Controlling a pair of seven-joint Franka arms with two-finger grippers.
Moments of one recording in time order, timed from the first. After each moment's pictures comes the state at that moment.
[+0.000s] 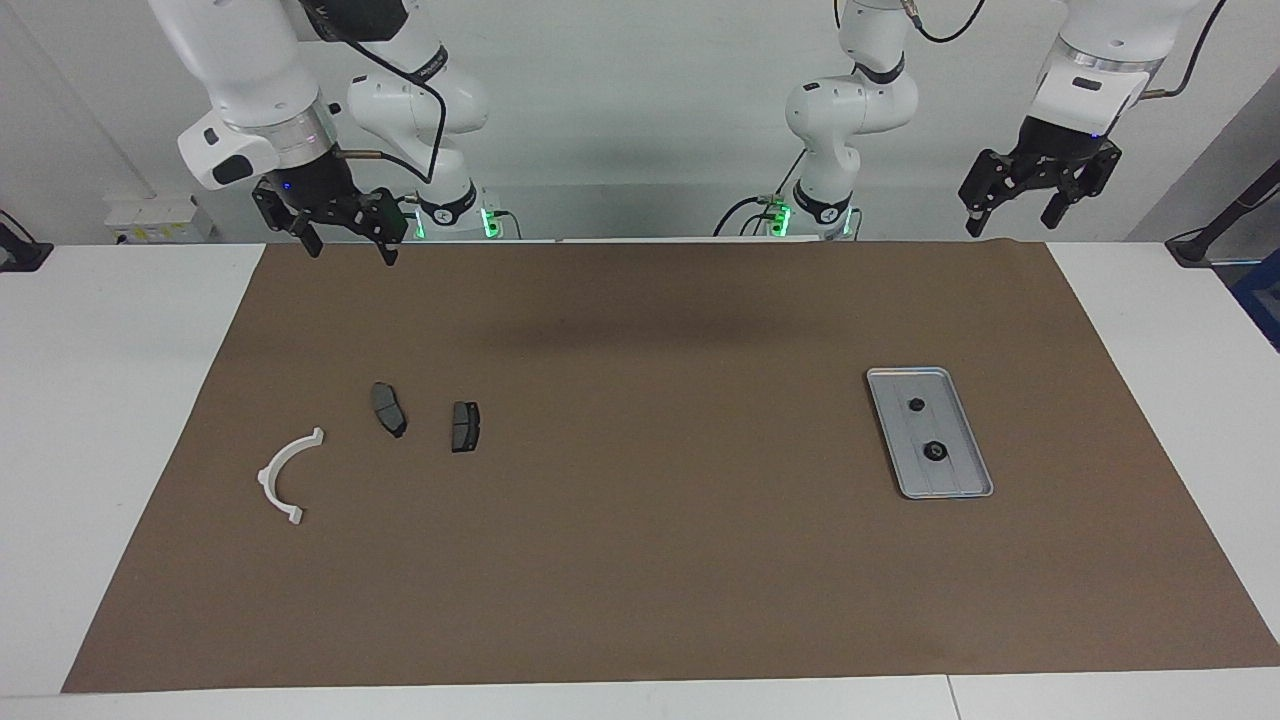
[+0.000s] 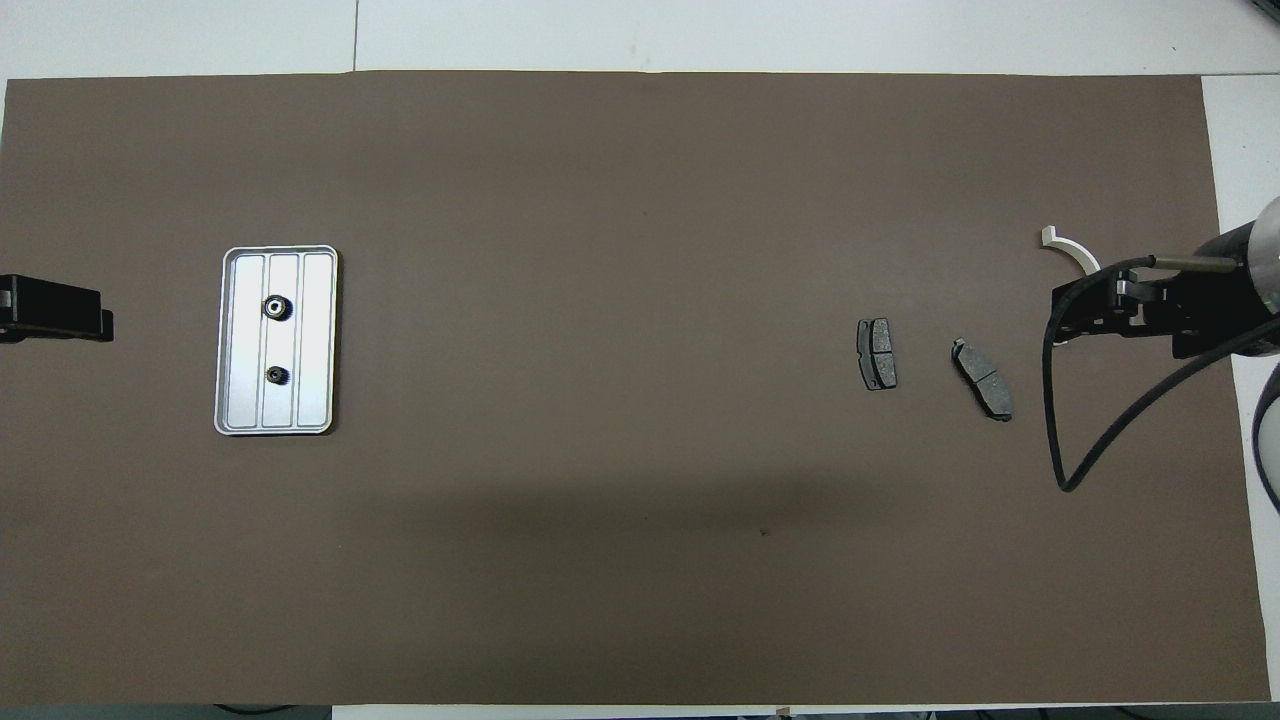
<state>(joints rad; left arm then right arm) 0.10 -0.09 -0.18 -1.53 0.02 1.48 -0.06 -0.01 -0.04 0.08 -1.59 0.00 1.49 0.25</state>
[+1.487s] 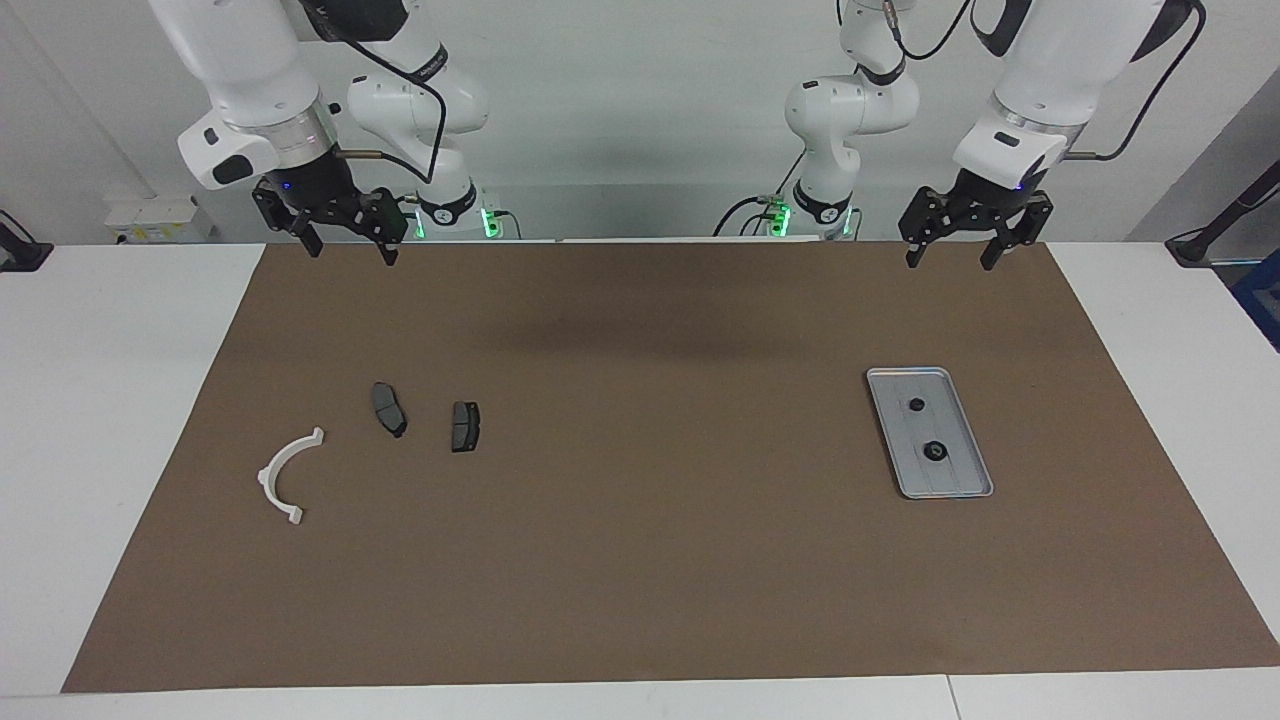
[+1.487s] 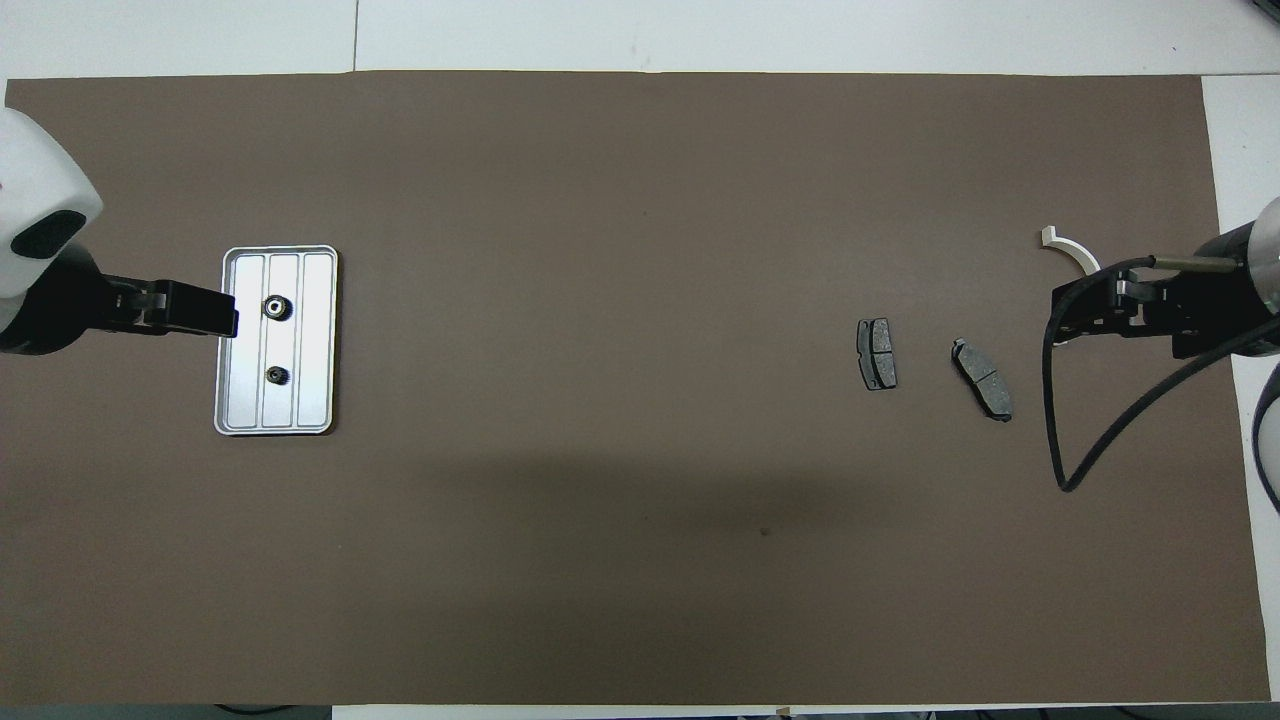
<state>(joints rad) 0.01 -0.06 -0.19 -1.62 -0.03 1.61 -0.04 -0.01 -0.04 0.08 -1.59 0.00 1.49 0.25</state>
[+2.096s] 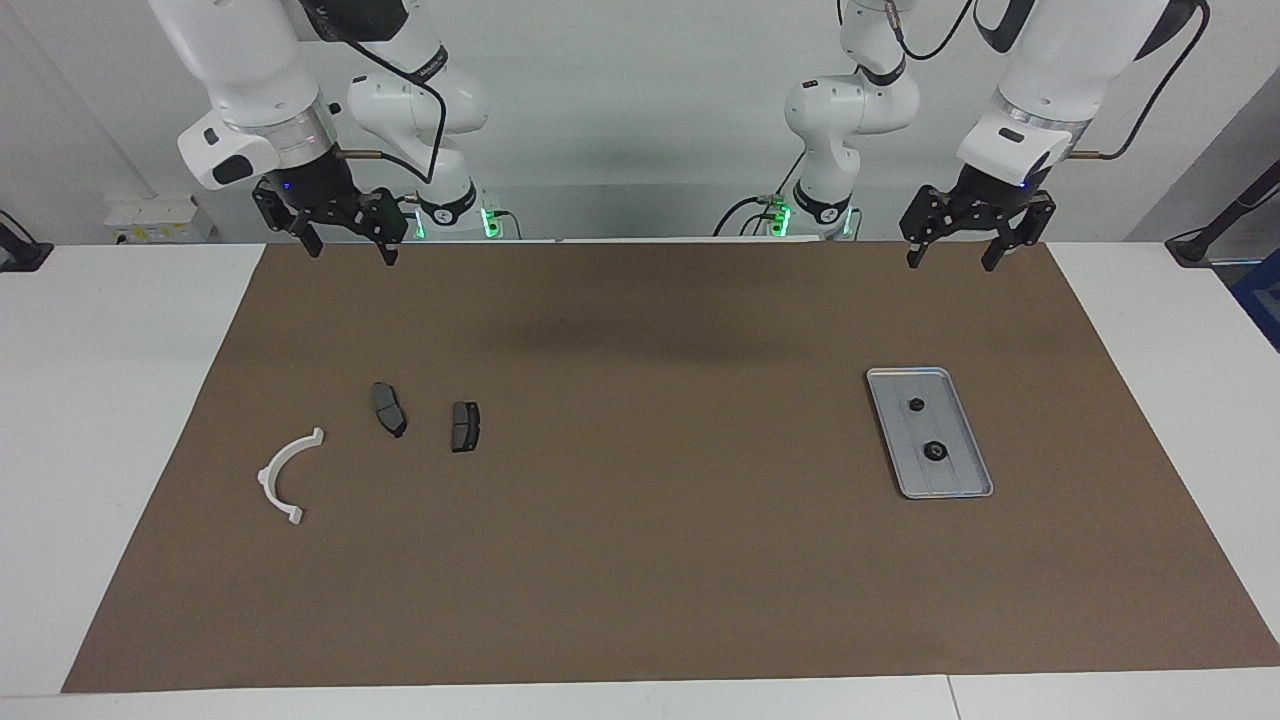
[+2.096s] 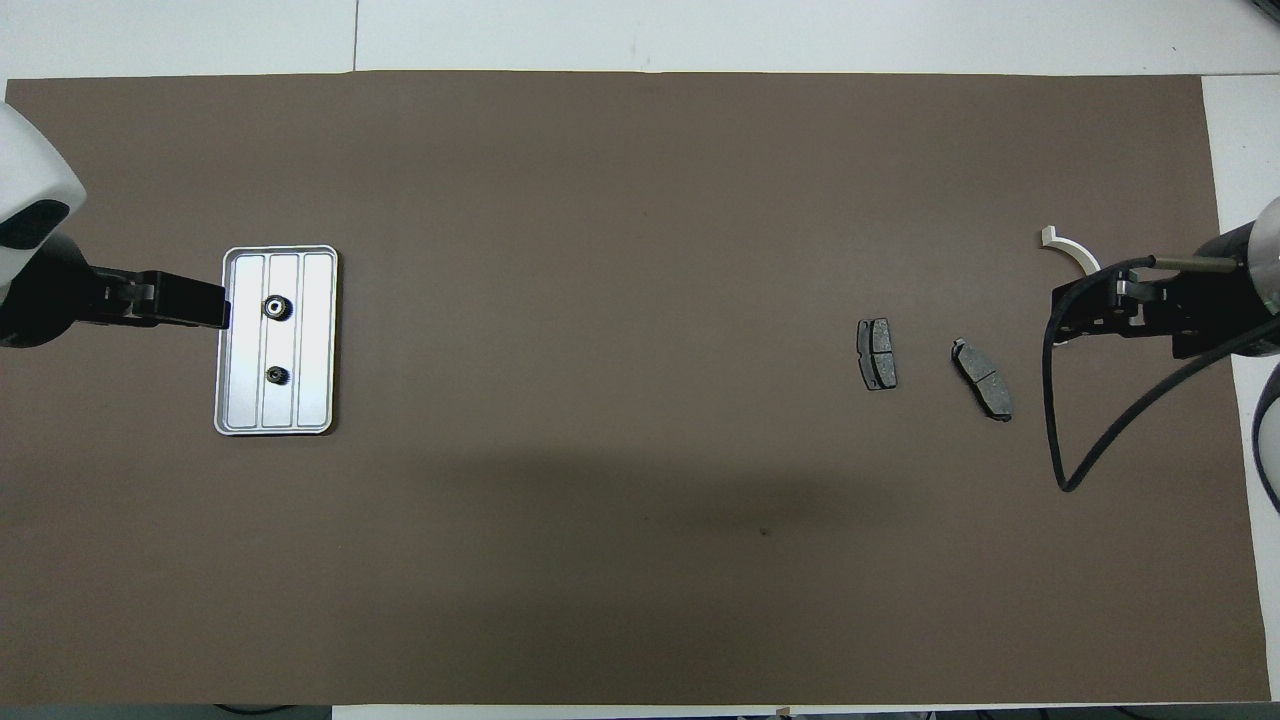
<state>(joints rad) 0.02 -0.06 -0.18 -1.61 -0.03 1.61 -0.04 -0.01 -0.04 0.08 -1.59 0.00 1.49 0.25</state>
